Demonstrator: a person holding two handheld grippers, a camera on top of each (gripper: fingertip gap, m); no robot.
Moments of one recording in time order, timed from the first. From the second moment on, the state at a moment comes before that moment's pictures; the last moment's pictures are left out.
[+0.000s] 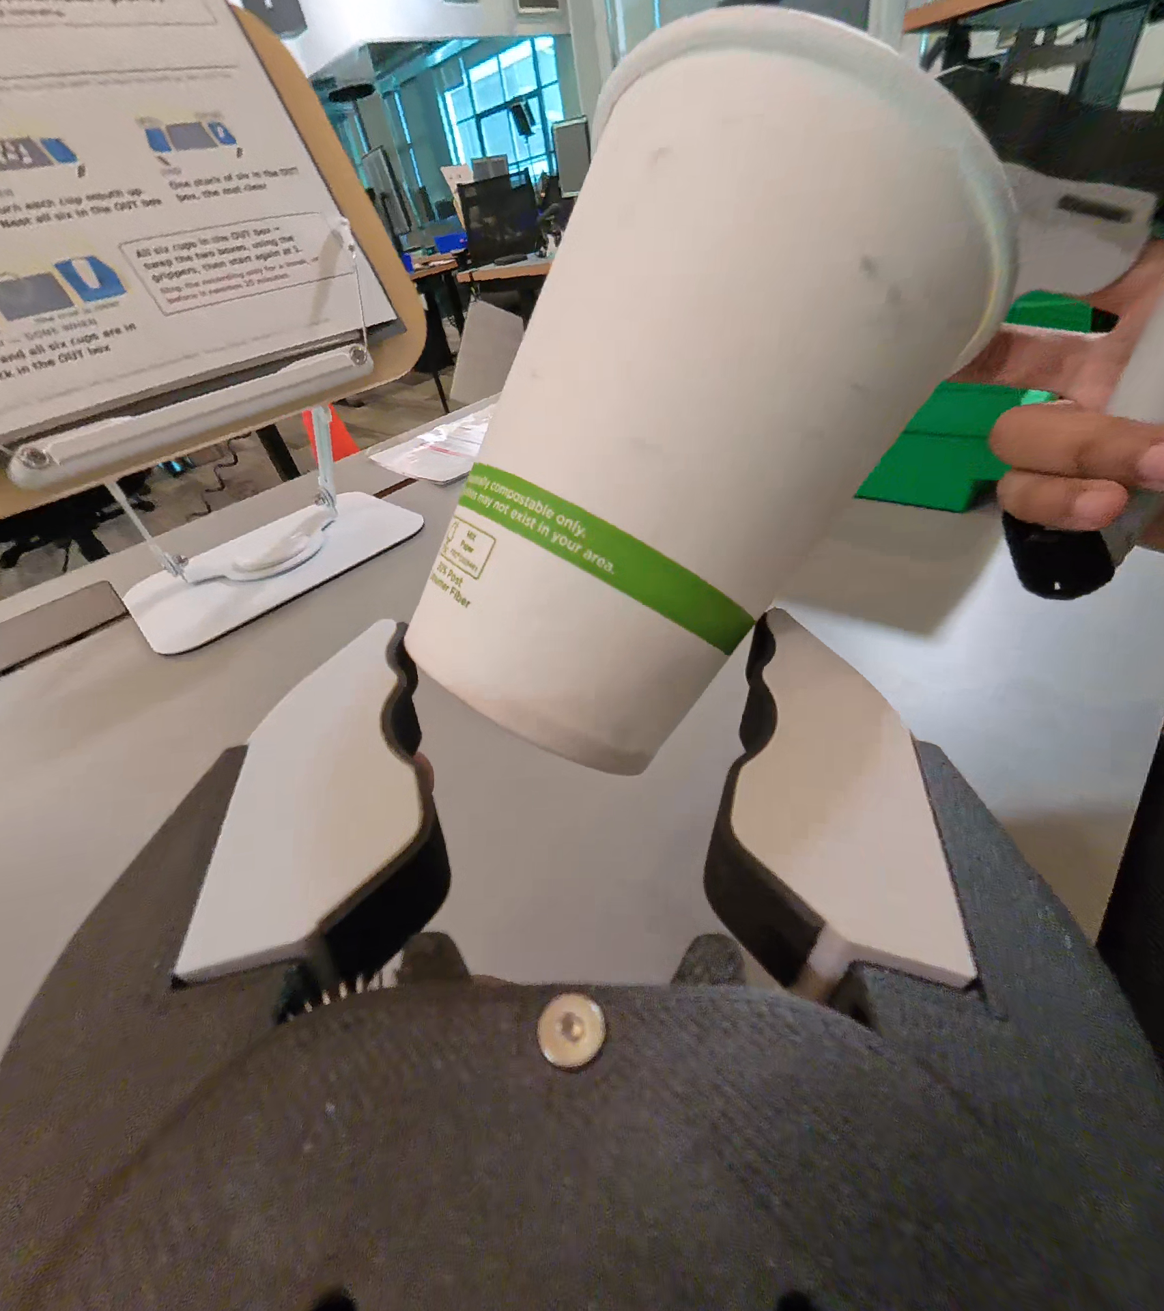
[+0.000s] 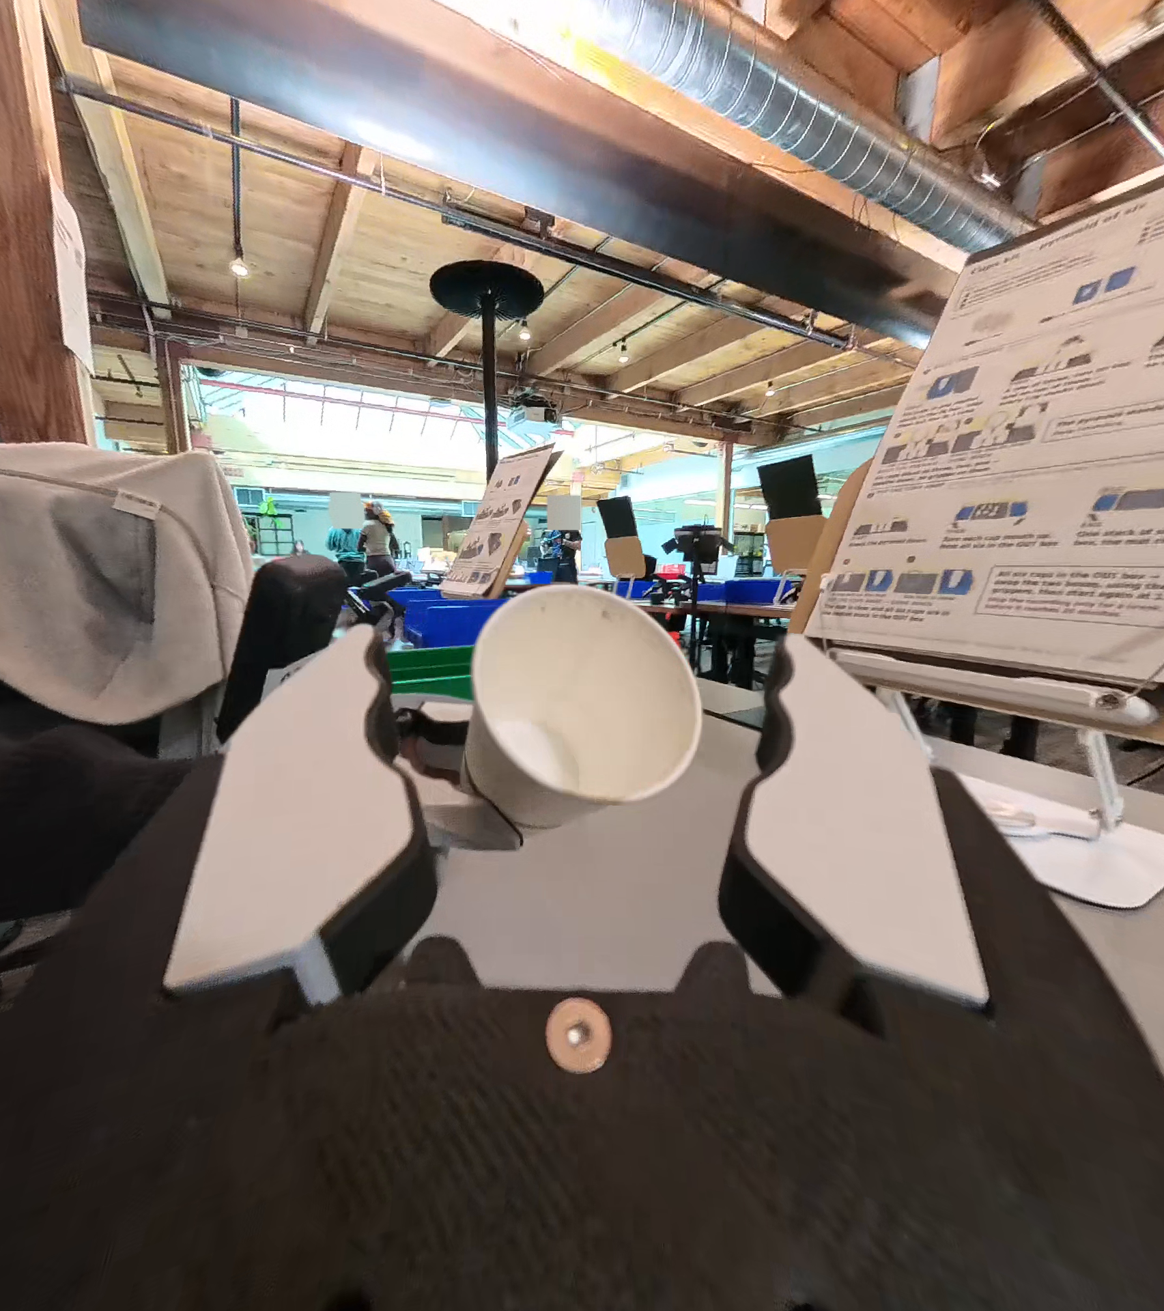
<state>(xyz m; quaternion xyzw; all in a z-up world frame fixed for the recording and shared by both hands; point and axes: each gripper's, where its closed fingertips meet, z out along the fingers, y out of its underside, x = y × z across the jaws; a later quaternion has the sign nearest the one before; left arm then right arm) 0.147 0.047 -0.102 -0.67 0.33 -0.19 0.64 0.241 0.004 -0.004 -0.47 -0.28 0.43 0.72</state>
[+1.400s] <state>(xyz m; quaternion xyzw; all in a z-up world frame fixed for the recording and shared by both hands) 0.108 0.055 -0.052 -0.61 0.02 -0.55 0.57 0.198 0.026 -0.085 -0.63 -0.36 0.31 0.62</state>
